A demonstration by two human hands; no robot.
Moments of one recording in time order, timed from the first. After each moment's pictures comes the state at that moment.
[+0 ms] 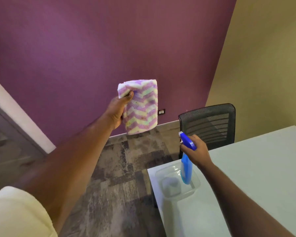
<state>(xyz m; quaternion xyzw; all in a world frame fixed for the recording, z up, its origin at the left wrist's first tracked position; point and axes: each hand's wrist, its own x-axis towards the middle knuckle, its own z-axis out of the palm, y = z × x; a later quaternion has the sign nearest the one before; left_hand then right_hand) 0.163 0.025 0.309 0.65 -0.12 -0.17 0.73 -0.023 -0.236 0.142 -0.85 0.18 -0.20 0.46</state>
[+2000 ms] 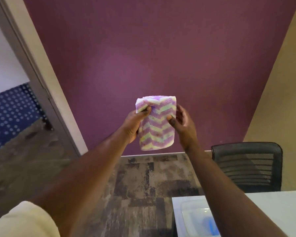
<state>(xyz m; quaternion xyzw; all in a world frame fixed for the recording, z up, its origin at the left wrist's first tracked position) 0.136 0.095 0.380 0.65 -0.13 -0.09 0.75 0.078 -0.100 0.346 -0.67 -0.08 -0.19 0.71</state>
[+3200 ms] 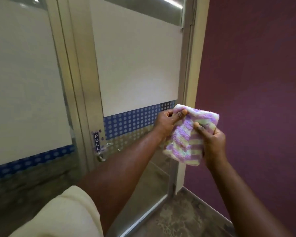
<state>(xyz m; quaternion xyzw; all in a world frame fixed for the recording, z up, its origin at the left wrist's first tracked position) 0.222 0.537 0.460 0.68 0.06 0.30 0.67 0.282 0.375 0.418 -0.51 -0.28 0.04 0.81</state>
